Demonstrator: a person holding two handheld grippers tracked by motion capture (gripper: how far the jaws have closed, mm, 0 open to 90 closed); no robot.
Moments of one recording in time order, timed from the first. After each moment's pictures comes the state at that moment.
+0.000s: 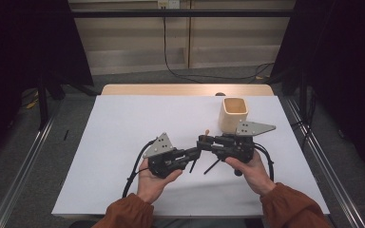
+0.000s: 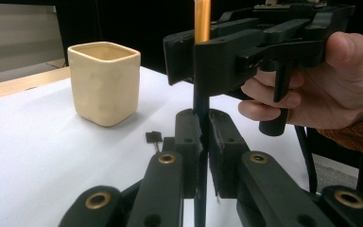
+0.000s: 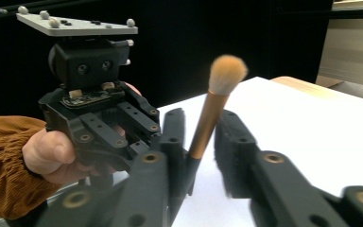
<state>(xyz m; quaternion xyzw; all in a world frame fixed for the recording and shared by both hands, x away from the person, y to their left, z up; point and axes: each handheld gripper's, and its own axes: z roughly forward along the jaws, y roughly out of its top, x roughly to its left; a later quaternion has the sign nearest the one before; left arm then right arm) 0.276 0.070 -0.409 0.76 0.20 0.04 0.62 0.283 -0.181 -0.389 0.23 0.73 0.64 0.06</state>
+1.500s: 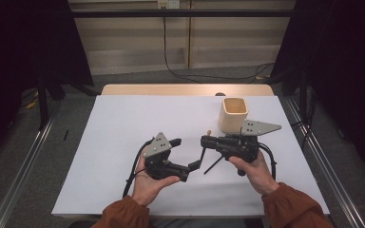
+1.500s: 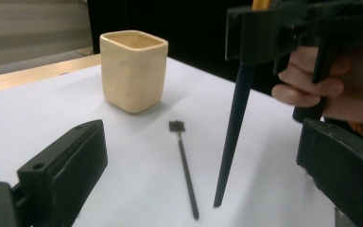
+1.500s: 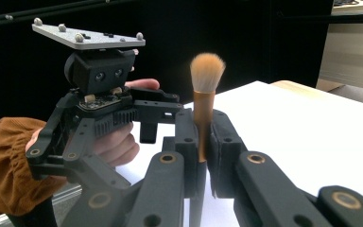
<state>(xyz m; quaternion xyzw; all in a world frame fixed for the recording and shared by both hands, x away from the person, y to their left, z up) 0.274 0.077 -0.407 0.77 0.25 0.08 0.58 0.279 -0.190 -0.383 0.23 0.72 0.65 0.06</state>
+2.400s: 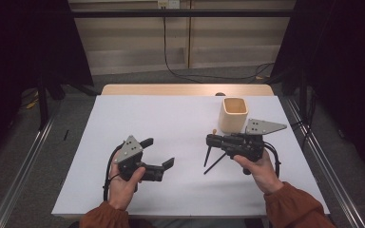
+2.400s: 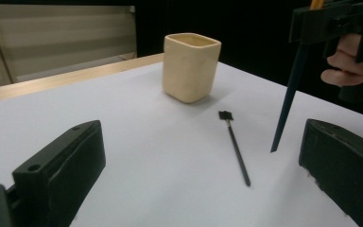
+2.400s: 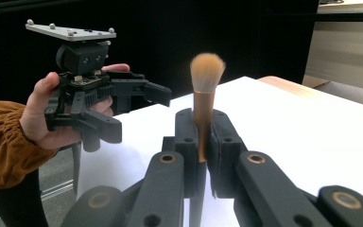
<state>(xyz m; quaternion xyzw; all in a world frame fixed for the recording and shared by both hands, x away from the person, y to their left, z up) 0.269 0.143 -0.411 0.75 0.29 0.14 0.58 0.280 -0.203 -0.381 0.24 0.73 0.64 0.08</state>
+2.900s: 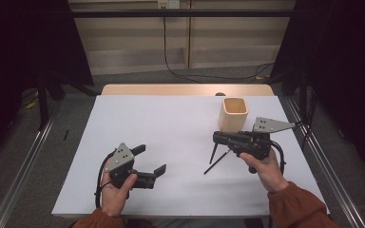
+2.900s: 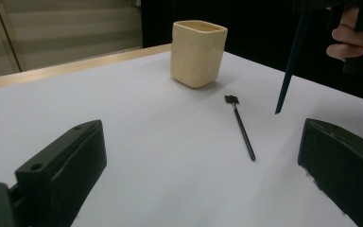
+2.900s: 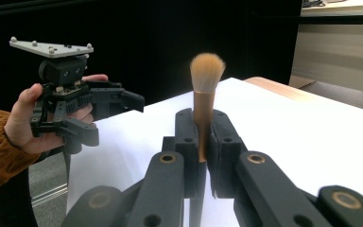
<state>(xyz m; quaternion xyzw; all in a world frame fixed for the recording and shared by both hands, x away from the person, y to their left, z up) 0.256 0.162 -0.421 0.75 0.29 0.15 0.57 0.280 -0.220 -0.379 0.26 0.72 0.64 0.09</state>
